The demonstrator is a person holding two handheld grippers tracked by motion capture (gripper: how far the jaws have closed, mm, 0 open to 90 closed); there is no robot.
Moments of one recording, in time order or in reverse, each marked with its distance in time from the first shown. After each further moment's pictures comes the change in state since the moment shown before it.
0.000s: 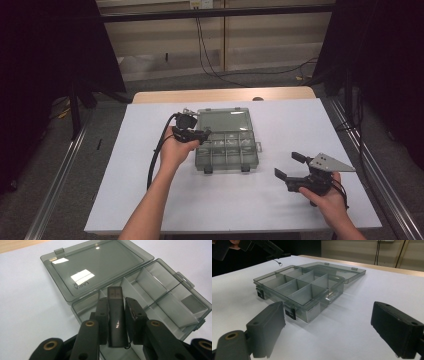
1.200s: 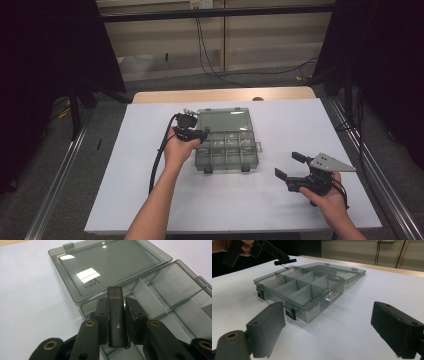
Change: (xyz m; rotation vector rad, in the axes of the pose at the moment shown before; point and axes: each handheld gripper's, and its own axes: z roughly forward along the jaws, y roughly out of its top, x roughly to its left) left arm 0.009 -0.003 0.020 0.000 0.044 -0.057; right arm 0.000 0.000 0.000 -0.004 0.003 0.005
